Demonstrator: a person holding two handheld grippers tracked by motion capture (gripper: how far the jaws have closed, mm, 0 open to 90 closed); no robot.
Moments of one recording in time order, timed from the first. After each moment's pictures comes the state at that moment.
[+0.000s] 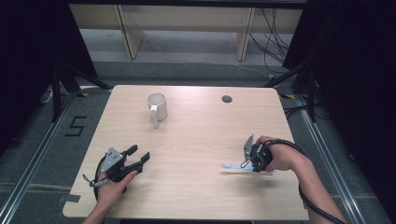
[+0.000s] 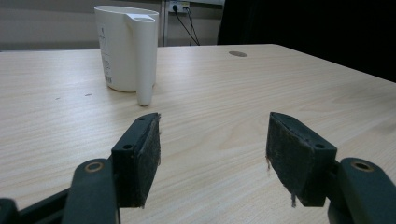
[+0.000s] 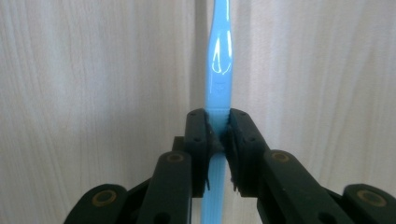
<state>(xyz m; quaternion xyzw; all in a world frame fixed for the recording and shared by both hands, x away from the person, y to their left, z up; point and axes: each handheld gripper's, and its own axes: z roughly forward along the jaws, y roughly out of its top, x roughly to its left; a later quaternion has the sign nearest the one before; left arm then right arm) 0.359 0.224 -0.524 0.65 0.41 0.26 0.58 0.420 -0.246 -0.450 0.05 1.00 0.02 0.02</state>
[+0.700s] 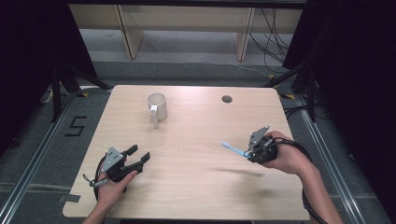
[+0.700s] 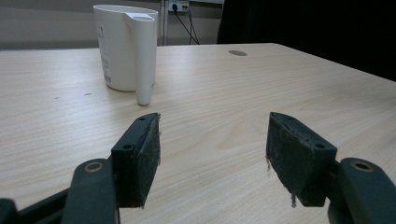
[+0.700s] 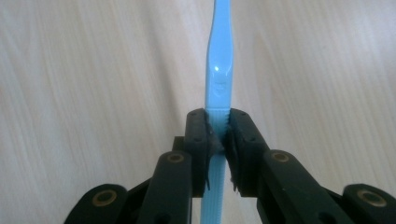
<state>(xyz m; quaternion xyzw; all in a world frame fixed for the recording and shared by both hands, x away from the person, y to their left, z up) 0.358 0.224 -0.523 0.66 0.41 0.26 0.58 0.407 -0.252 -0.416 0.15 0.97 0.17 0.11</state>
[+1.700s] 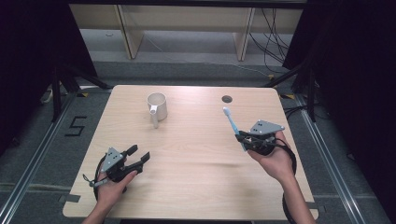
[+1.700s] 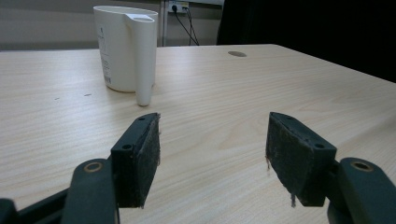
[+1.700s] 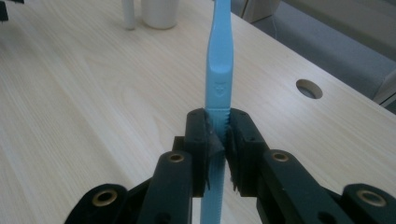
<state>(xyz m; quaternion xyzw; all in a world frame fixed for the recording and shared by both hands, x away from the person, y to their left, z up) 0.359 0.224 -0.524 0.65 0.41 0.26 0.58 0.398 -0.232 -0.405 0.30 0.83 0.40 0.24</state>
